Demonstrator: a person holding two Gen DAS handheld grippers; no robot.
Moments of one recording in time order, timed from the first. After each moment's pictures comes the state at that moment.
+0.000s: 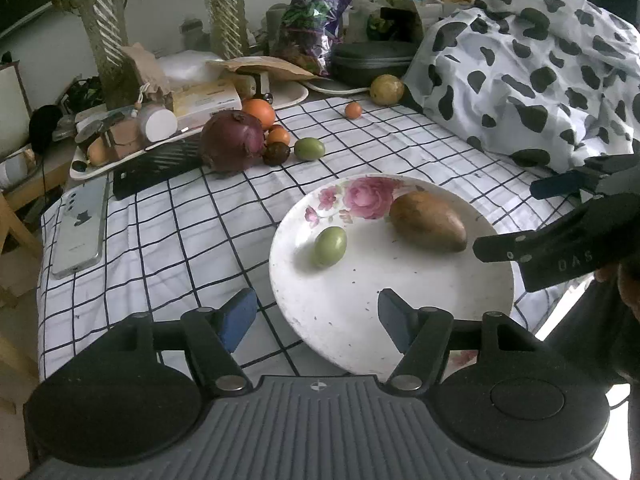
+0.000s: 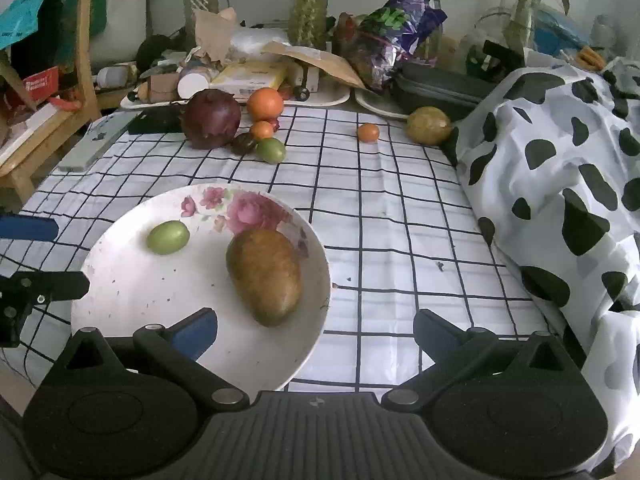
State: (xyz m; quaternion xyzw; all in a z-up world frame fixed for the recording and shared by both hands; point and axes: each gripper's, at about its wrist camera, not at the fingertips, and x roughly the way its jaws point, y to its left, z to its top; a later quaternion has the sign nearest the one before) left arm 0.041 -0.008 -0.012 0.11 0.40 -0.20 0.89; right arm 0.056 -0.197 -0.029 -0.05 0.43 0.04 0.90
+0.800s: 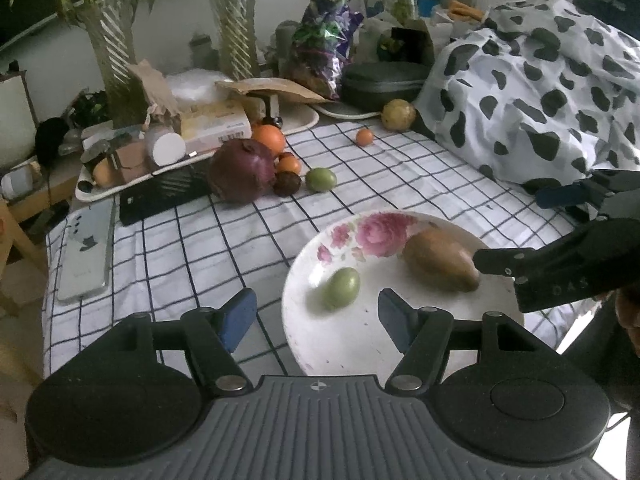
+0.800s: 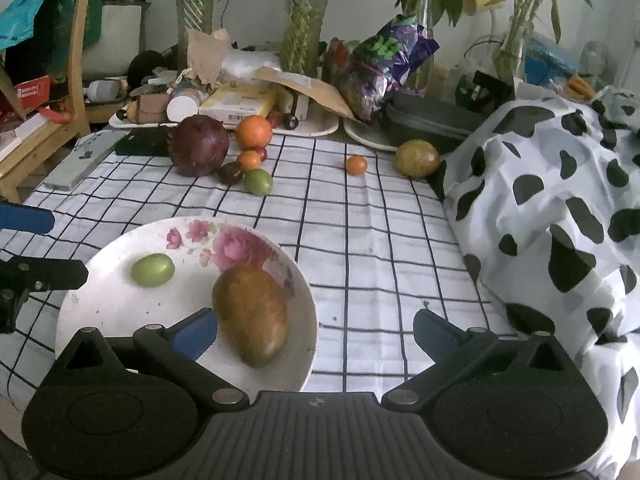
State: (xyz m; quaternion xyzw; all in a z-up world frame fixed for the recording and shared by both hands) left arm 0.061 -0.008 -0.001 0.10 0.38 -0.19 0.90; right arm 0.067 -0.193 -0.021 -0.06 0.39 0.03 0.92
